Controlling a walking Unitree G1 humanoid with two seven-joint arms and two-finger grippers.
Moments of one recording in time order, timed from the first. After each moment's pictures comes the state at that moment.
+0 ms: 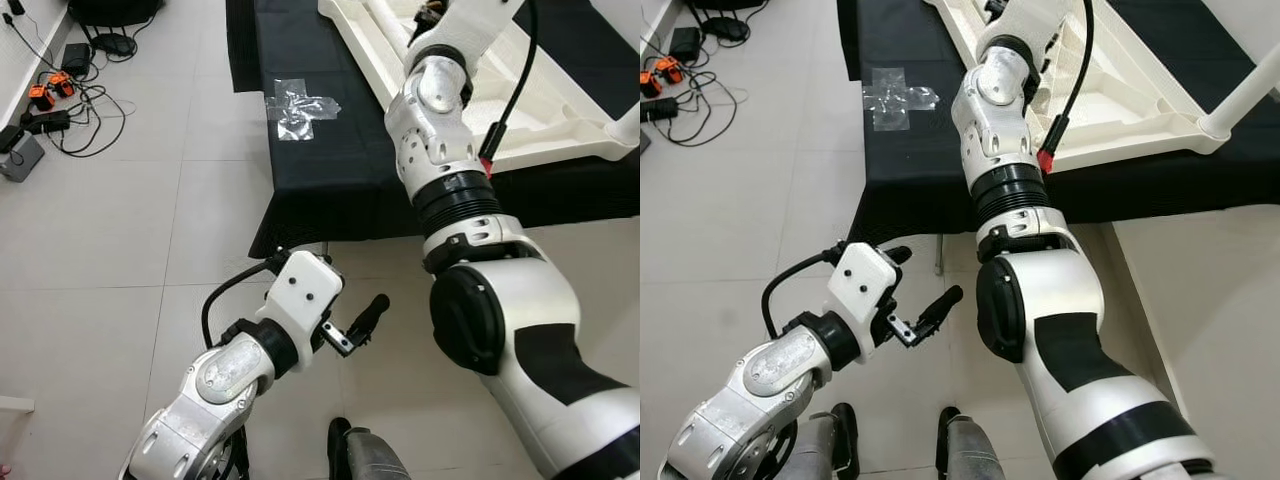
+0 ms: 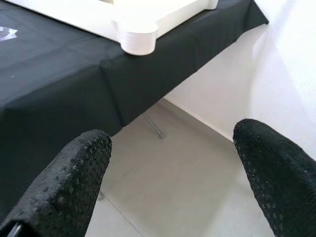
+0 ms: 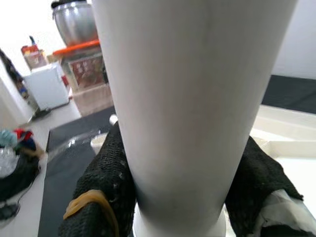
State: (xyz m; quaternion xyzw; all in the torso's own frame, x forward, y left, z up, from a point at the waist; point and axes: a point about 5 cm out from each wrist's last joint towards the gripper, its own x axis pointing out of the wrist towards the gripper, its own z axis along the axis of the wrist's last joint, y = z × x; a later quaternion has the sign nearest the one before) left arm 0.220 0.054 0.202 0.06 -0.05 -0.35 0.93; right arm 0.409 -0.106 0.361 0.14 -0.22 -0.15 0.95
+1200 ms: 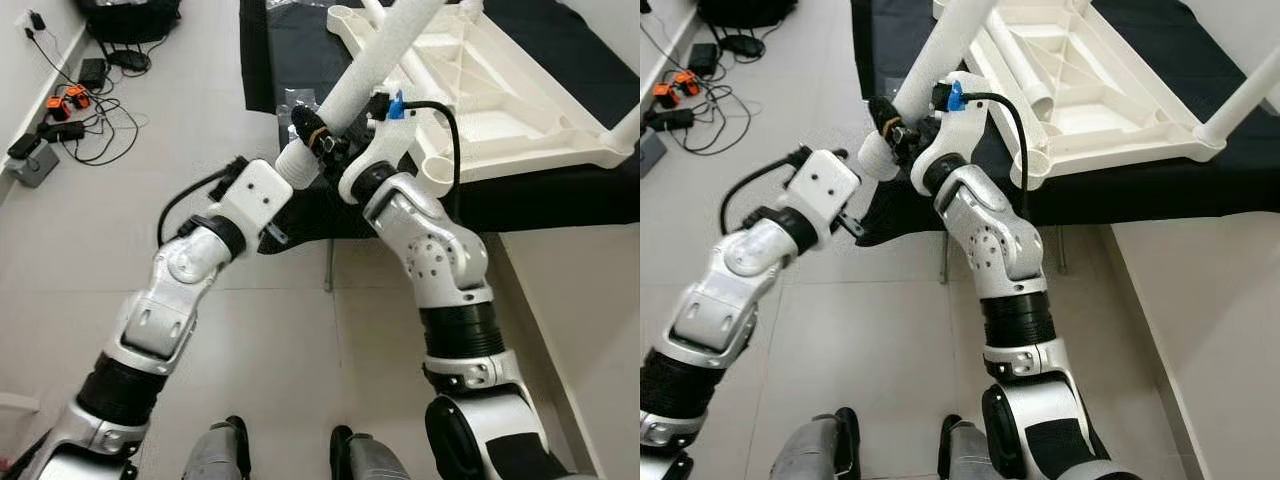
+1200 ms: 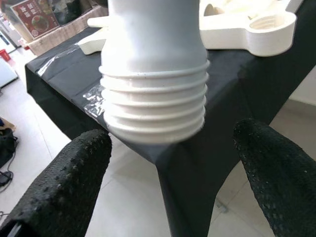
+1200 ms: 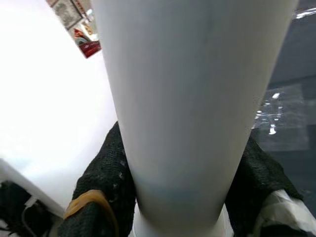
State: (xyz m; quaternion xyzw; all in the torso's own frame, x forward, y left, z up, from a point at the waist) left arm 0.321 0.105 0.237 0.24 -0.13 -0.22 0.93; right arm 0.346 -0.060 0.284 0.20 -0.07 0.30 0.93
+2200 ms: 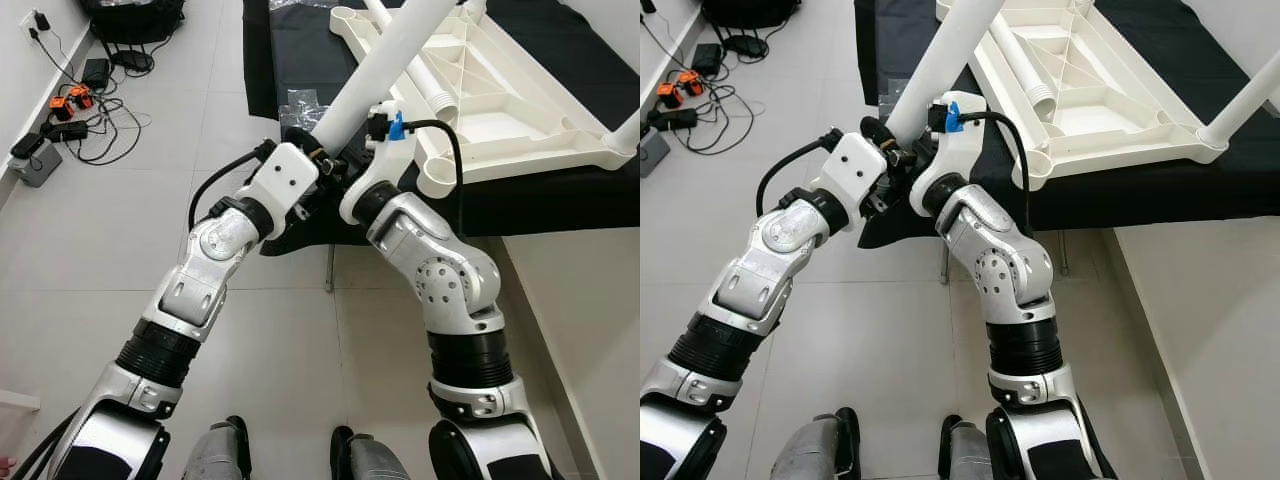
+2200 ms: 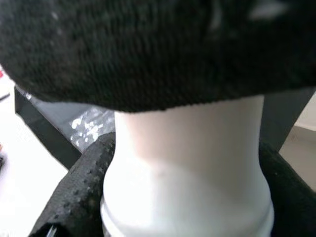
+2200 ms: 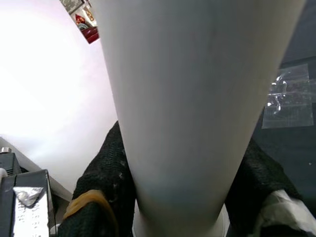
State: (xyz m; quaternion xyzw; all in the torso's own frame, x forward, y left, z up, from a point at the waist) left arm 0.341 0.082 0.242 0.22 -0.16 -0.25 0.93; right arm 0.331 -0.059 0.272 0.19 -0.05 0.31 0.93
